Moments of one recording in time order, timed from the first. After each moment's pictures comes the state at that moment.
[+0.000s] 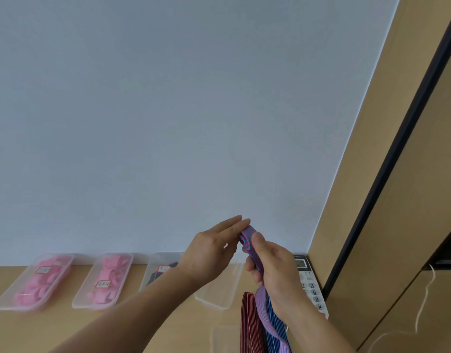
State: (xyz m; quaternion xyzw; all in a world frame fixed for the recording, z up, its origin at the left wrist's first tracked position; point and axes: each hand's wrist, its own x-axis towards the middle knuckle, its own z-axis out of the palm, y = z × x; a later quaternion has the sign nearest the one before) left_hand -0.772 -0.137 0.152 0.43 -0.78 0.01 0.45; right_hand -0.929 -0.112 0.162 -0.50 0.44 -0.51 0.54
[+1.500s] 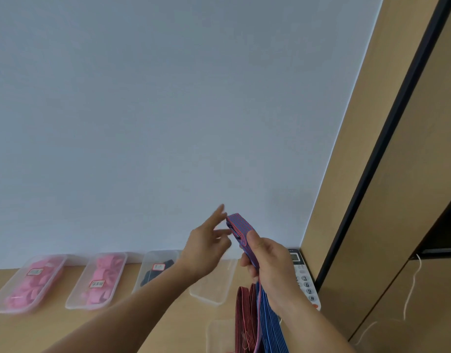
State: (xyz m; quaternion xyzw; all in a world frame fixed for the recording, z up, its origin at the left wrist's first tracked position) left_hand -0.782 -0.137 0.153 0.51 -0.64 -0.32 0.48; right_hand -0.934 -0.110 0.158 -0.49 0.44 -0.53 0.54
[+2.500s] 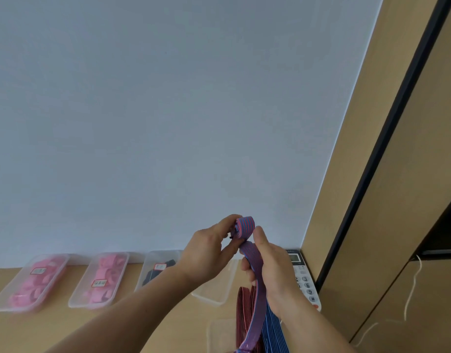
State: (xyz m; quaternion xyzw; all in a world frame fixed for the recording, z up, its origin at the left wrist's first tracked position) left_hand -0.784 -0.123 0.161 0.45 -0.77 -0.05 0.45; right_hand -0.934 -0.103 0.166 -0.45 0.48 -0.49 0.57
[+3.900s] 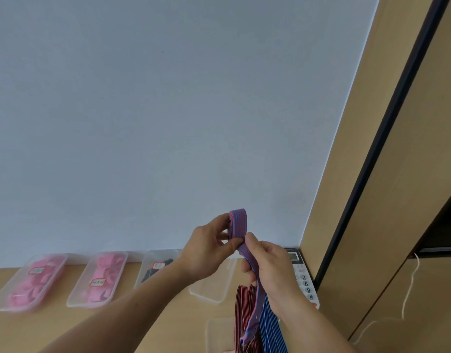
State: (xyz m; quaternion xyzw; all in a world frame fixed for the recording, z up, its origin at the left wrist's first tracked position) left_hand -0.782 -0.130 0.160 0.45 -0.72 -0.27 0.46; right_hand -0.939 -0.101 0.161 -0.48 0.50 -0.47 0.55
